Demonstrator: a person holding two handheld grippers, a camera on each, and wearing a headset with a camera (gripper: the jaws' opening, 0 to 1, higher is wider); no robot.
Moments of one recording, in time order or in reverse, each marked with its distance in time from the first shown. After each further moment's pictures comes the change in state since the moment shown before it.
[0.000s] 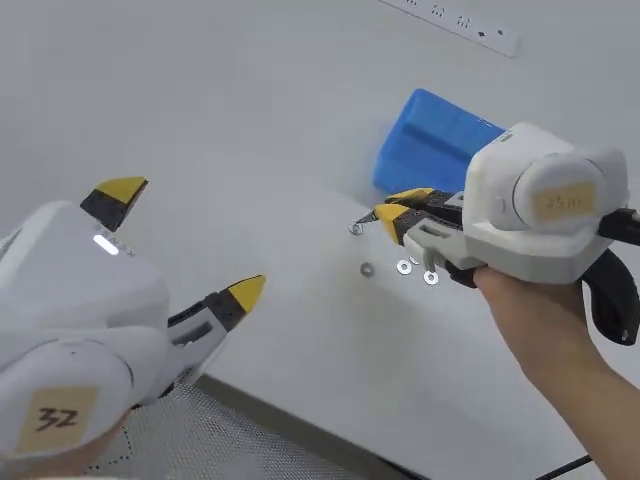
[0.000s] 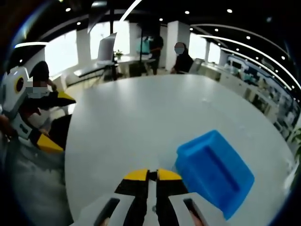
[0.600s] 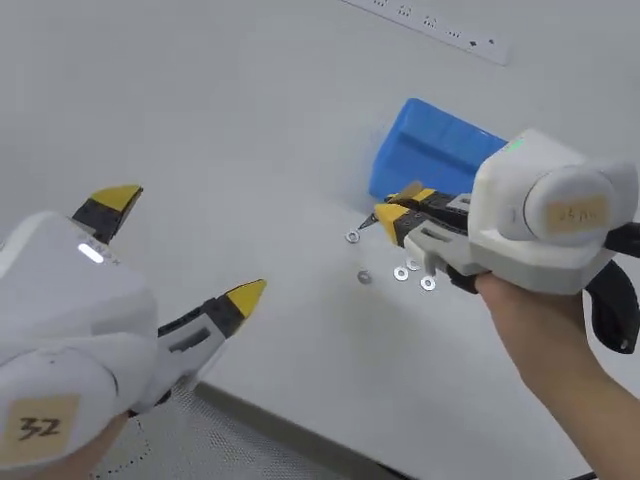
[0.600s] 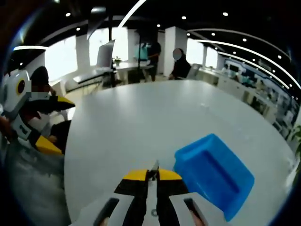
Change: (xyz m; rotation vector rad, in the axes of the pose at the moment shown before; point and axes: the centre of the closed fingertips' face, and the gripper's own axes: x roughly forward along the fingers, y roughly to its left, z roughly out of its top) left arm -0.002 -0.001 0.008 -0.025 -0.026 0.006; right arm 0.008 -0.004 0.003 0.014 -0.055 -0.007
